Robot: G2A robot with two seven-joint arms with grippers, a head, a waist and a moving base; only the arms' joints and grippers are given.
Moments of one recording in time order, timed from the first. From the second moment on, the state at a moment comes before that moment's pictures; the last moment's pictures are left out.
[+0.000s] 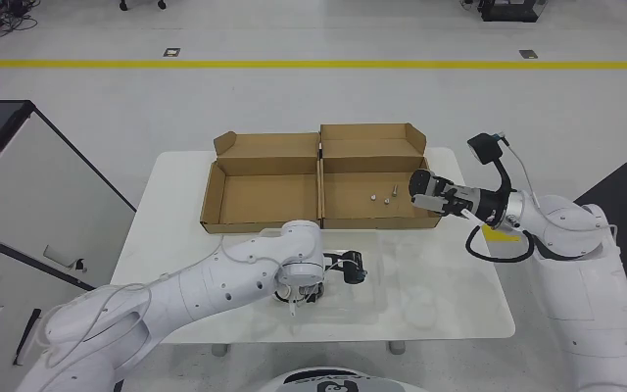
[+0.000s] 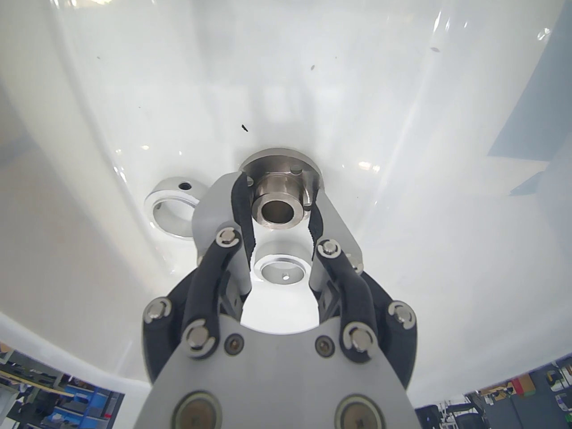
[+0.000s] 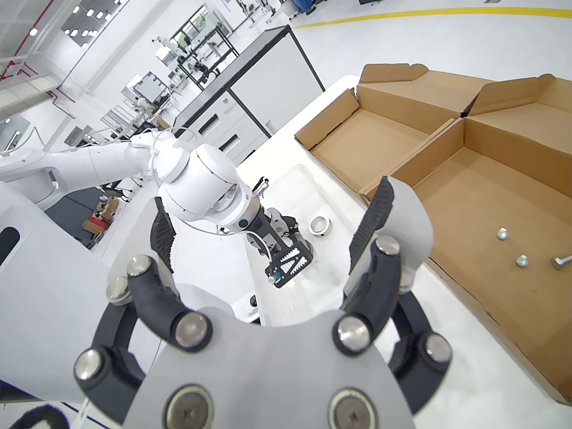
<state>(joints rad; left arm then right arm) 0.72 -1.20 -0.23 -1.63 0.75 -0.37 -1.45 -1.40 -1.01 1.61 -1.76 0.17 -0.50 1.16</state>
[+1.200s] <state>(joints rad) 0.59 -1.14 -0.29 -1.80 0.60 -0.36 -1.43 -1.40 -1.01 1.61 -1.76 0.17 -0.50 1.16</state>
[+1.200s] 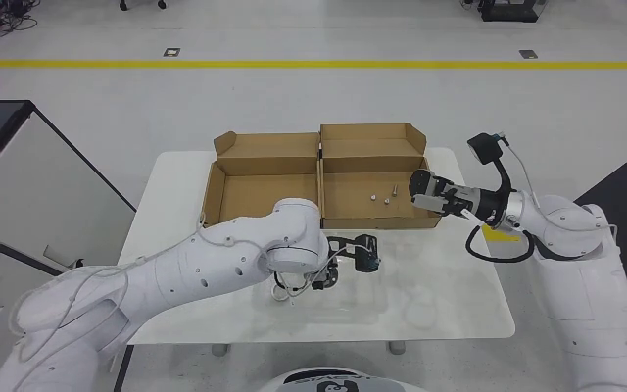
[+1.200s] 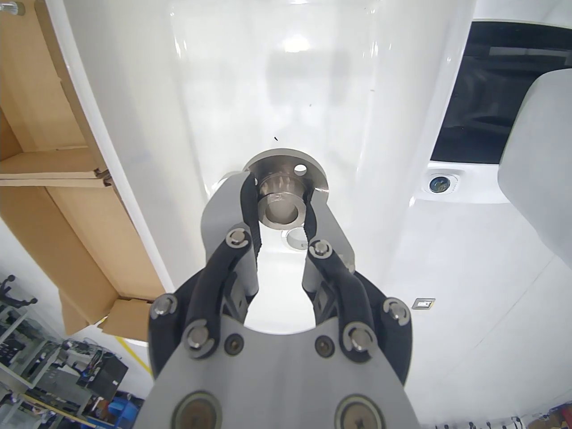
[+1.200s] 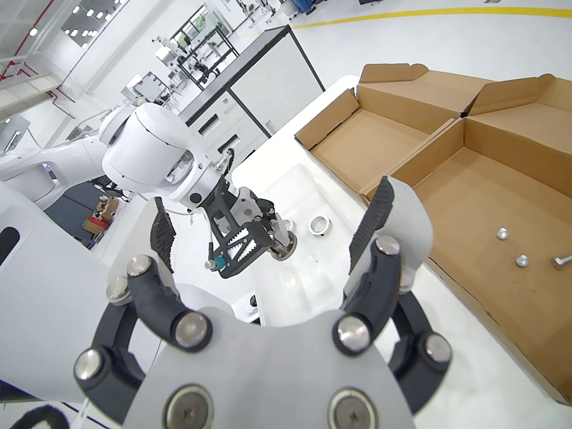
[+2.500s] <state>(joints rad) 1.11 -0.91 -1.08 -1.72 -0.23 -0.94 -0.69 -1.40 -1.01 1.61 -1.76 0.17 -0.50 1.16</state>
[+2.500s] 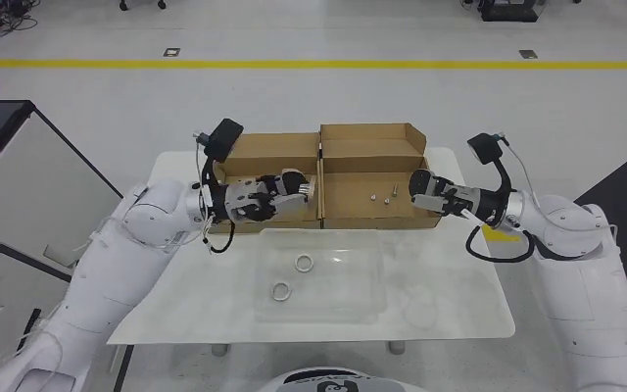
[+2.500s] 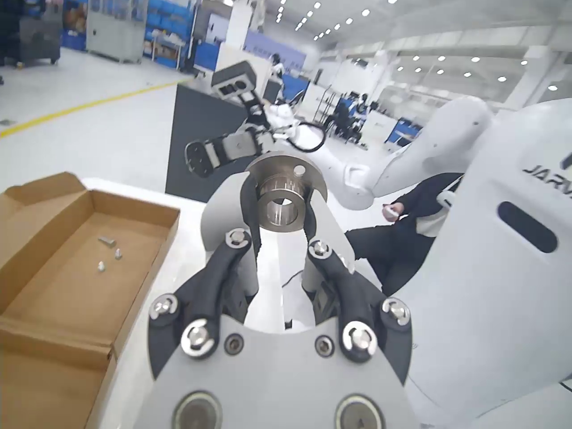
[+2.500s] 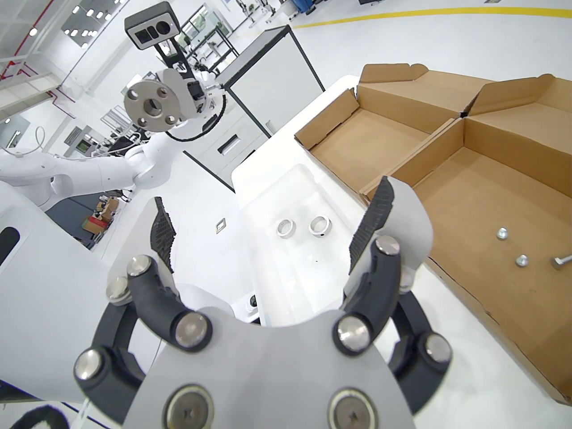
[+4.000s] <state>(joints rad) 1.17 -0.96 -1.12 -1.83 -0.69 -1.01 -0.51 -1.40 -1.01 1.61 -1.76 0.17 -0.50 1.16</state>
